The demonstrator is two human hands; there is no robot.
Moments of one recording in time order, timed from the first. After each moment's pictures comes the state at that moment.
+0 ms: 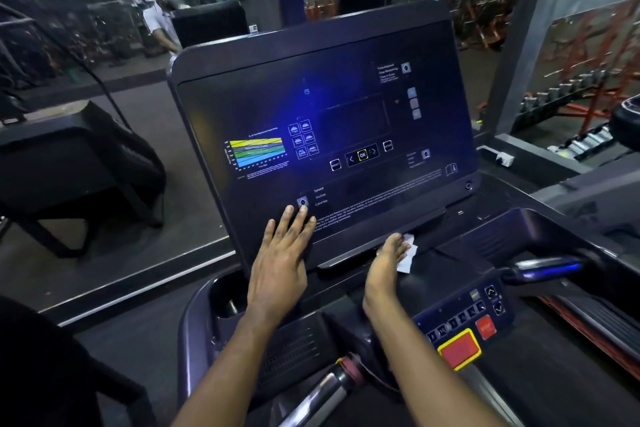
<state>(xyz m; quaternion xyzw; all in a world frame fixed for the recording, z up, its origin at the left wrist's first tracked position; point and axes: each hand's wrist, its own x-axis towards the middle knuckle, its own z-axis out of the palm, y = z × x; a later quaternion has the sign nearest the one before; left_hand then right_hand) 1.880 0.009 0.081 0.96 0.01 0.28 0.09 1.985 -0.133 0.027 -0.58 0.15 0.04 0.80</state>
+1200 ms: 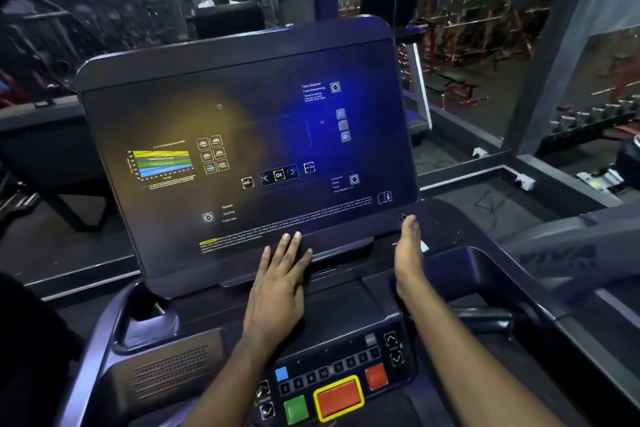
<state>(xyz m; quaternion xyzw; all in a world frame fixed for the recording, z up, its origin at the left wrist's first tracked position) 1.964 -0.144 0.038 0.97 0.12 0.21 0.05 2.153 -0.311 0.036 -0.69 0.04 0.12 0.71</state>
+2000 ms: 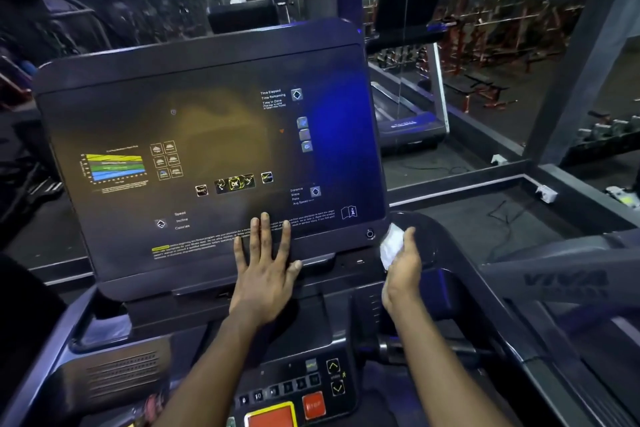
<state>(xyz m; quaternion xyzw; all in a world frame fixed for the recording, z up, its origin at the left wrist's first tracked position) 2.038 -0.179 0.051 0.97 0.23 0.11 -0.01 2.198 -0.357 0.038 -0.49 -0.02 0.18 0.85</state>
